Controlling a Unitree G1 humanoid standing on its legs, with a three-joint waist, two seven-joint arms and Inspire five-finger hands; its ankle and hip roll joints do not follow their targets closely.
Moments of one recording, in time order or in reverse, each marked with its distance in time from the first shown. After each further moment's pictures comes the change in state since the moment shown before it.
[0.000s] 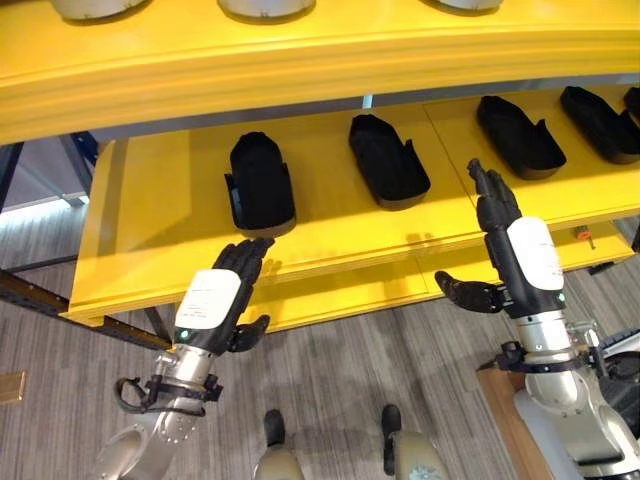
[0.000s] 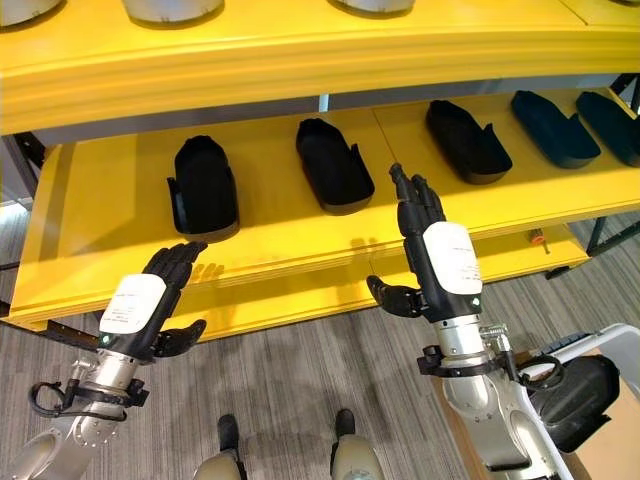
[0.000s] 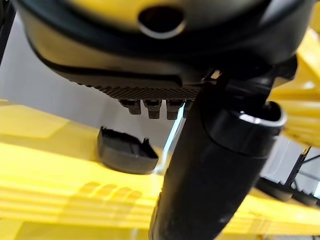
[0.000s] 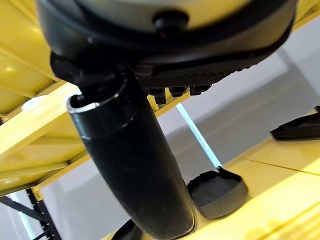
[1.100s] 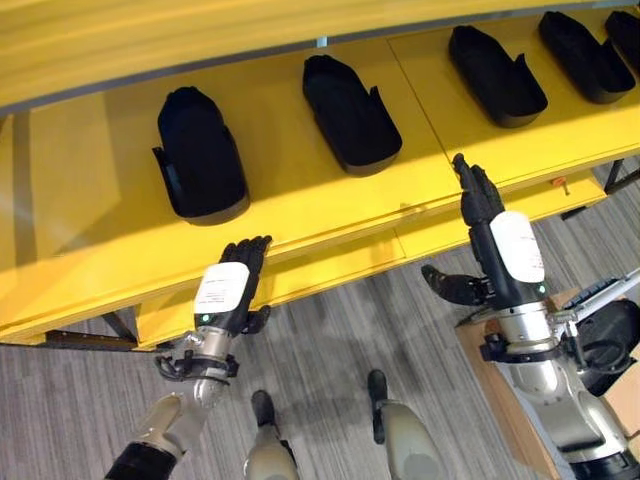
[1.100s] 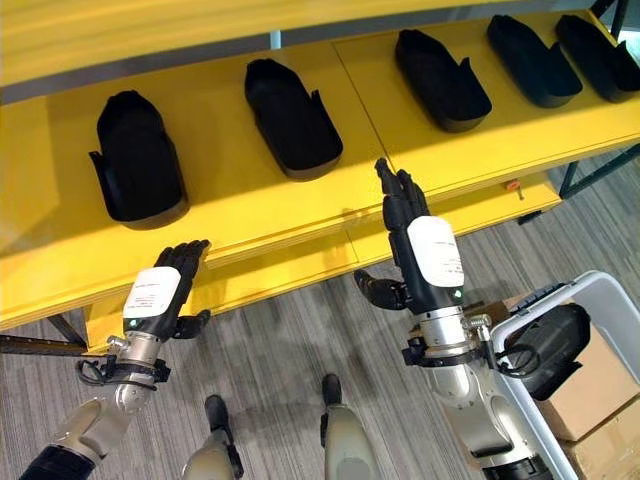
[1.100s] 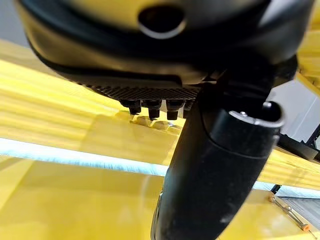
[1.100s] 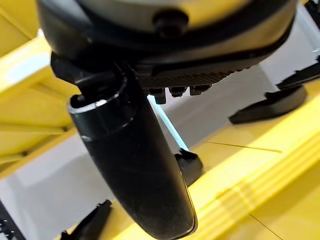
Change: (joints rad) left arm -0.257 -0.093 -0.140 0.284 0.033 0.102 0.081; right arm -0.088 0.001 0.095 0.053 -0.002 0.034 -0.053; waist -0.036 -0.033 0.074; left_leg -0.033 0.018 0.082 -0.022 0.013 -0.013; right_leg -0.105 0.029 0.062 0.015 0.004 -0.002
